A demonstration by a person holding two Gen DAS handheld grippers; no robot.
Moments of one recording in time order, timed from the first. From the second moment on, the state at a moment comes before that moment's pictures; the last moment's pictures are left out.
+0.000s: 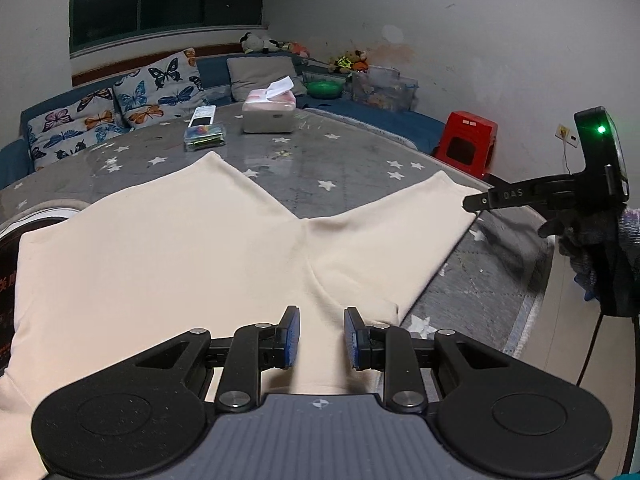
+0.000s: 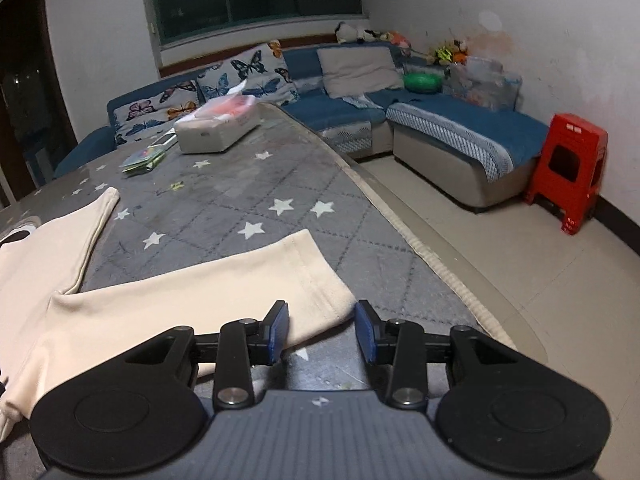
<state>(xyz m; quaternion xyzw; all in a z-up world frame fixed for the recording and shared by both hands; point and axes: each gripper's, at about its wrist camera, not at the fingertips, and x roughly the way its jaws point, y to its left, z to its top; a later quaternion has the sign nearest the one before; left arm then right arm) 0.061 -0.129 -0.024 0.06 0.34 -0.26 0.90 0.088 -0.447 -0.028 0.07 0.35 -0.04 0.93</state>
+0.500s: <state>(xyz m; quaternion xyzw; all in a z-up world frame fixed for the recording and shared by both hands) 0.055 -0.143 -0.033 0.09 0.34 -0.28 0.89 0.103 -0.450 -0.013 0.06 0.31 -0.03 0.95</state>
